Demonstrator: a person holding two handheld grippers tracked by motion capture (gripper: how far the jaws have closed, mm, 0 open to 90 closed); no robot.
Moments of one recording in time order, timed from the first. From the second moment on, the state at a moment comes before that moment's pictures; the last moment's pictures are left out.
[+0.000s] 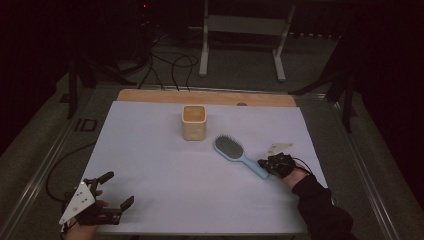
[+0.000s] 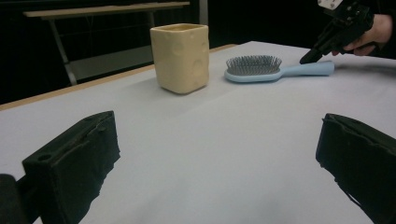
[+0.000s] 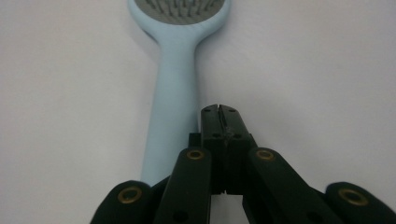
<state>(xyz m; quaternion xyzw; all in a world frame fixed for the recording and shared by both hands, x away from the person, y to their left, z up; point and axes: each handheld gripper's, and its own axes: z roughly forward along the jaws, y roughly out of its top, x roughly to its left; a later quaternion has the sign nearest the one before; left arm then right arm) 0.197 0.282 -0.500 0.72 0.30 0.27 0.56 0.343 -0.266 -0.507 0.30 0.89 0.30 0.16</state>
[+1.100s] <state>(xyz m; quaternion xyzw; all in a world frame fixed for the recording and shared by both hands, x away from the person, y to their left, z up) 0.197 0.282 -0.500 0.72 0.30 0.27 0.56 0.313 -0.251 -0.499 0.29 0.90 0.30 0.15</state>
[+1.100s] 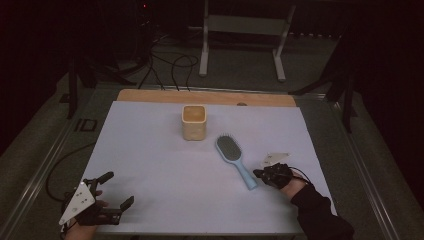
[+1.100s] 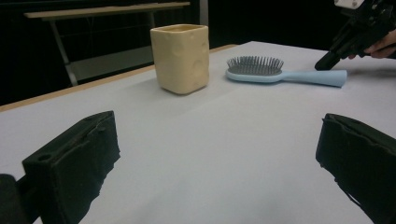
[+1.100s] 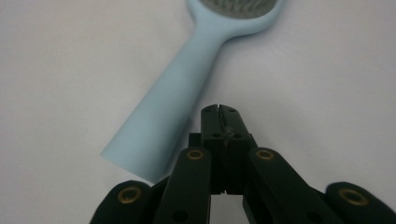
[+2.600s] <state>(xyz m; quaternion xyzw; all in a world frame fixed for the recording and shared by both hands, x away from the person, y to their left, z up) 0.197 0.282 -0.499 0.72 0.30 0.27 0.57 0.335 -0.188 -0.461 0.41 0.85 0.28 0.17</state>
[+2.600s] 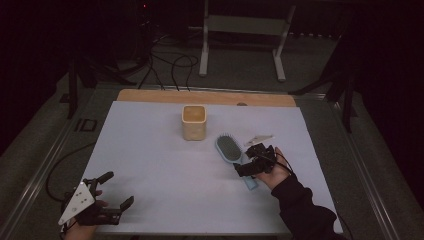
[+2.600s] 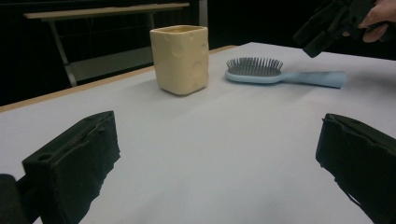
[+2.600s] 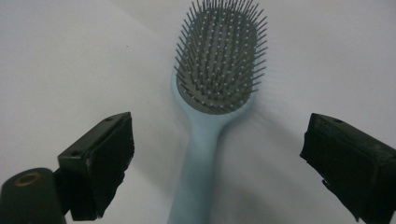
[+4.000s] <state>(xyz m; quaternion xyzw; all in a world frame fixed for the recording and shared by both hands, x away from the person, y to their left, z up) 0.196 0.284 -0.498 0.72 0.30 0.26 0.57 0.384 -0.158 -0.486 0.49 0.86 0.13 0.01</state>
